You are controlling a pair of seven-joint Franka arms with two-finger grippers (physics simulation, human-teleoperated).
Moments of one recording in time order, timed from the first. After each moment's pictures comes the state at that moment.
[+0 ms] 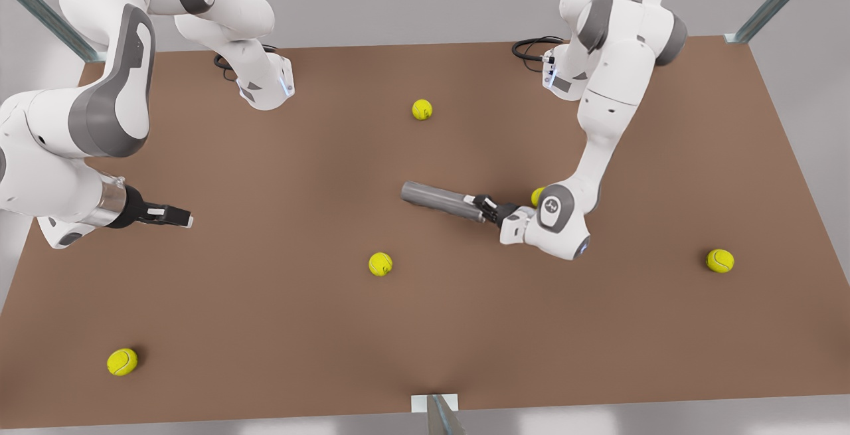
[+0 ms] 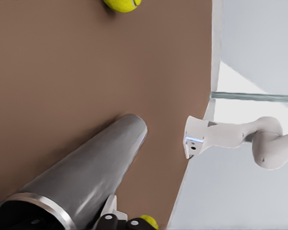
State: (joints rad) left arm -0.26 0.70 -0.12 -1.69 -0.95 1.75 0.72; right arm 0.07 0.34 -0.11 -1.19 0.15 1.40 0.14
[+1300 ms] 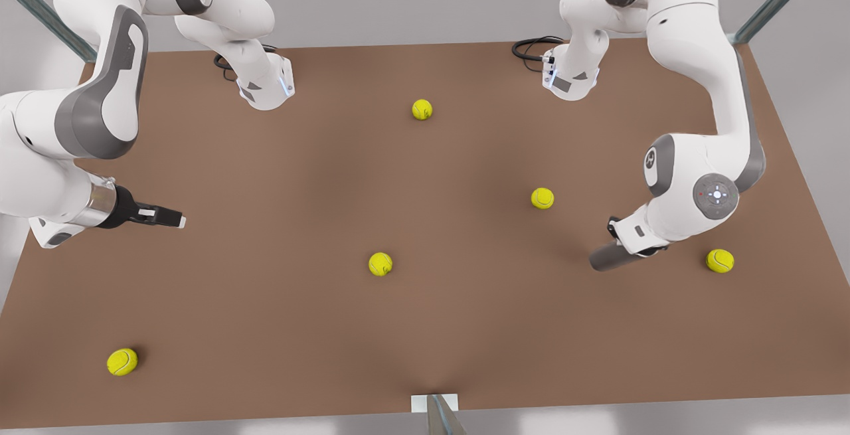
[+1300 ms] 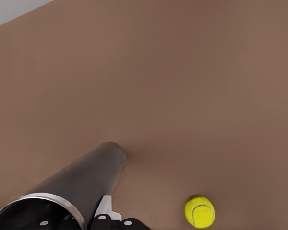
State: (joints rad) left arm -0.25 0.41 0.16 -1.50 -0.05 1.83 0.32; right arm 0.04 0.34 -0.11 -1.19 0.16 1.39 0.14
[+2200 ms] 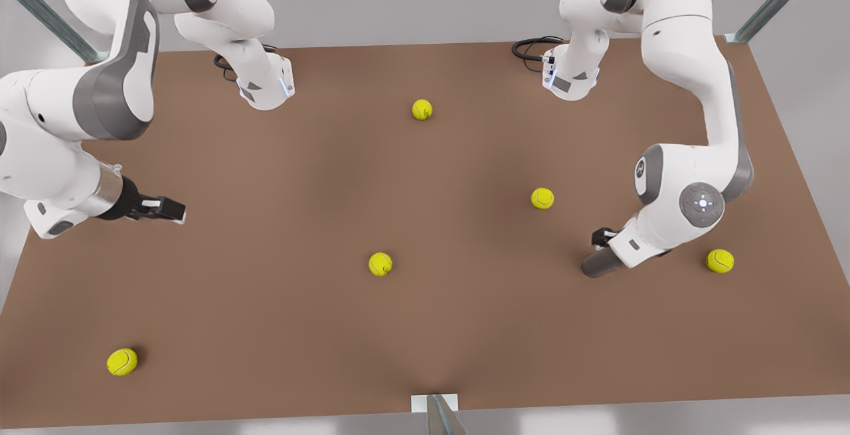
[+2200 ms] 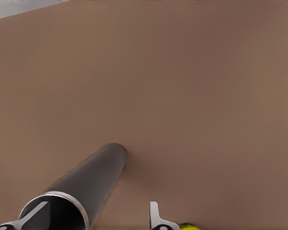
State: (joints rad) left arm -0.25 0.43 0.15 -1.49 -0.04 1.88 0.12; right arm 0.11 0.34 -0.11 -1.12 0.07 1.37 0.14
